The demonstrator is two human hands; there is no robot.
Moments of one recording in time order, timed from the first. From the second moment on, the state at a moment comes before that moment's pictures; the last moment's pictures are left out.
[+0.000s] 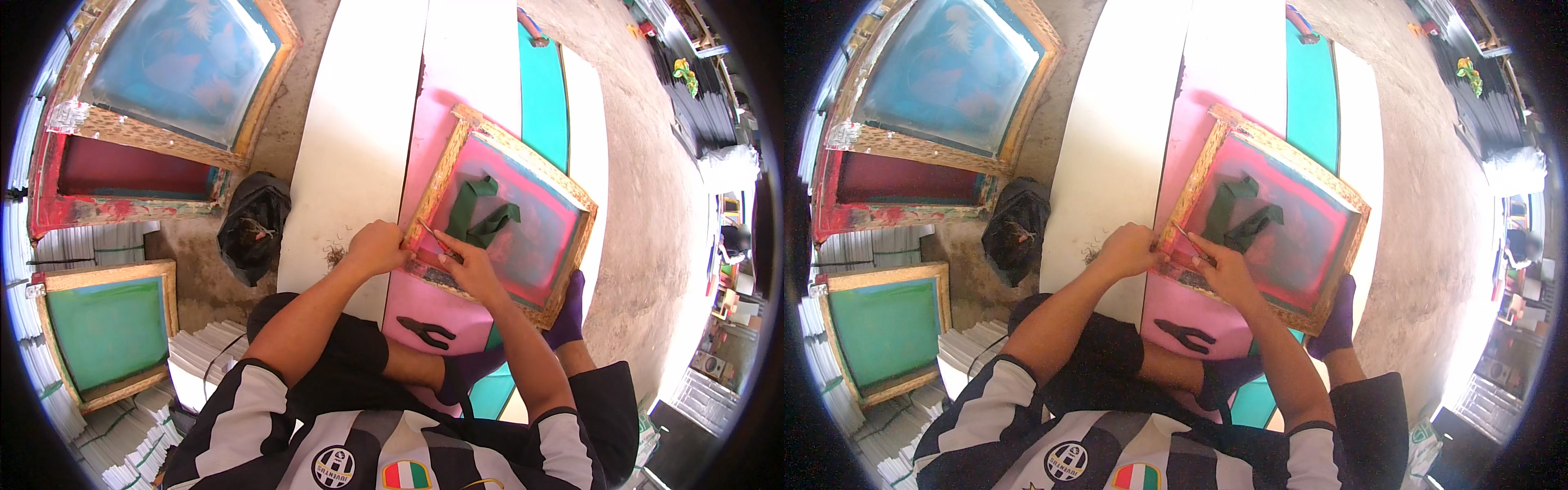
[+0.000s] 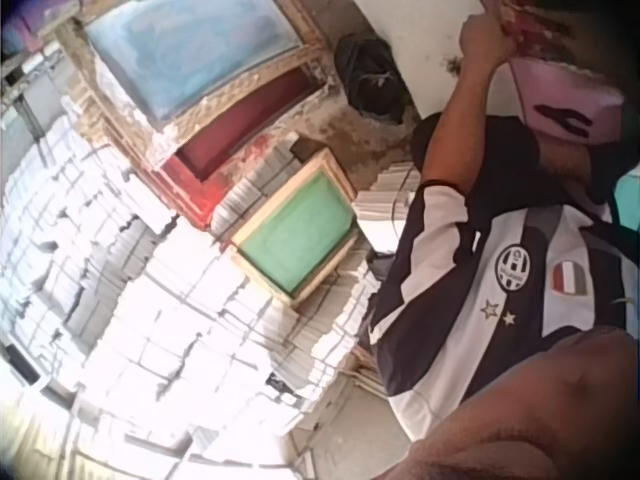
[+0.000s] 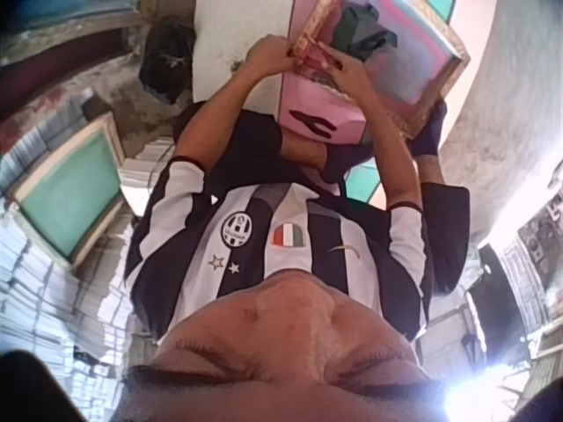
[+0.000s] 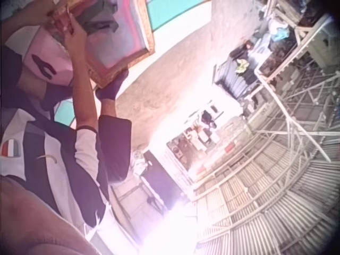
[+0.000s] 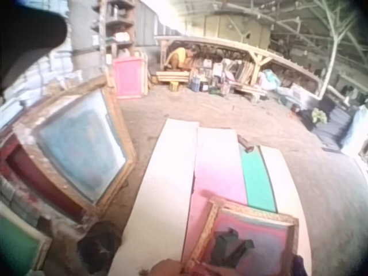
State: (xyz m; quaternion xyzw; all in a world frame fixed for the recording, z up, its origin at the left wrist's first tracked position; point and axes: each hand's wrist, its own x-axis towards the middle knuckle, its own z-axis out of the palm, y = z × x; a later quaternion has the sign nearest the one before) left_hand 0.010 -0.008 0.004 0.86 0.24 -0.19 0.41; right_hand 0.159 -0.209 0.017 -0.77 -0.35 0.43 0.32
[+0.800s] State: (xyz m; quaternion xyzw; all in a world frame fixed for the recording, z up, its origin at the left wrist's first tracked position) left_hand 0.012 -0.007 0.004 0.86 0.24 -0.20 0.41; right_hand 0.156 -0.192 0.044 -0.85 -0.41 0.29 0.16
